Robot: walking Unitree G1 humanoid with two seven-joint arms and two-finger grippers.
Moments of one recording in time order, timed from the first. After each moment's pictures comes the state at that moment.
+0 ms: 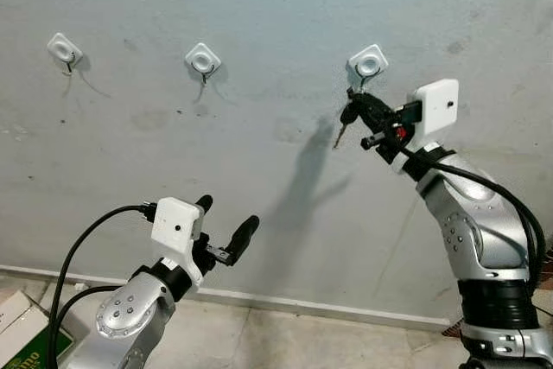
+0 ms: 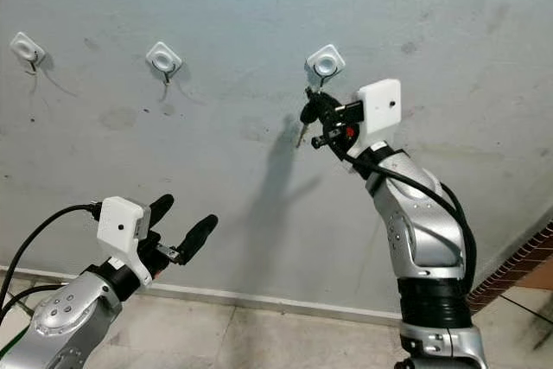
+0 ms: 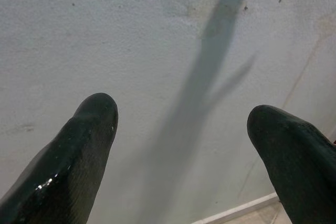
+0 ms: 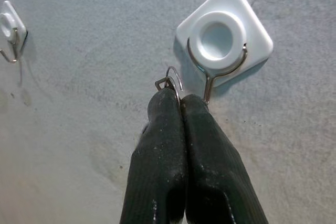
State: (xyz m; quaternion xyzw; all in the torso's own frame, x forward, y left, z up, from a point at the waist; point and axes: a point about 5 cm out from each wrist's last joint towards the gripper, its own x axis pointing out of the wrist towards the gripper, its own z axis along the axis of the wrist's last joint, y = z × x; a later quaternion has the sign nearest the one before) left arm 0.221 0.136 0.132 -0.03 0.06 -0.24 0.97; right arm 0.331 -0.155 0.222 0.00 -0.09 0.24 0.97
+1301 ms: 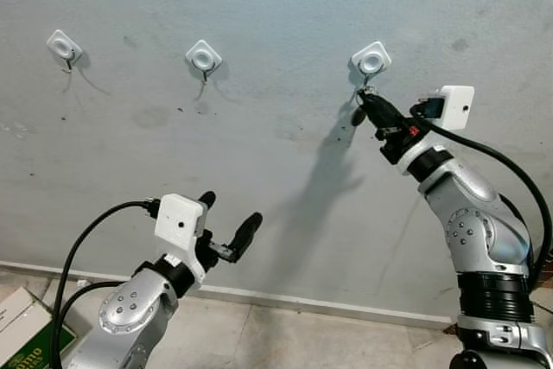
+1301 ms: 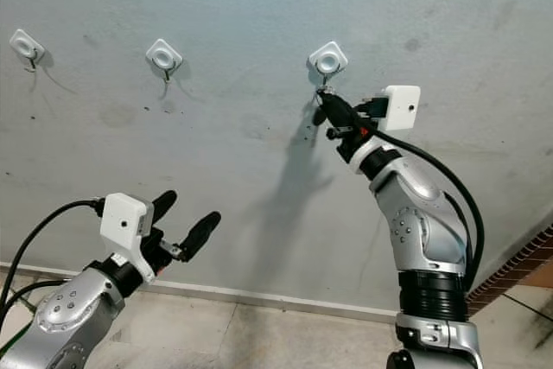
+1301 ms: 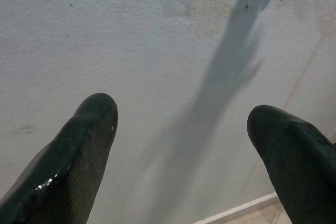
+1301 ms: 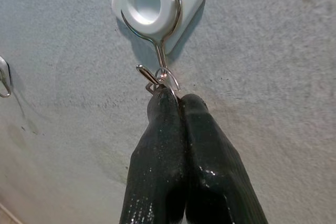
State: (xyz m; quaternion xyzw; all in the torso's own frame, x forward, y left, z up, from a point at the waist) left arm 0.223 0.133 0.135 -0.02 0.06 -0.25 0.97; right arm 0.337 -0.168 0.208 0.15 -0.06 0.23 0.96
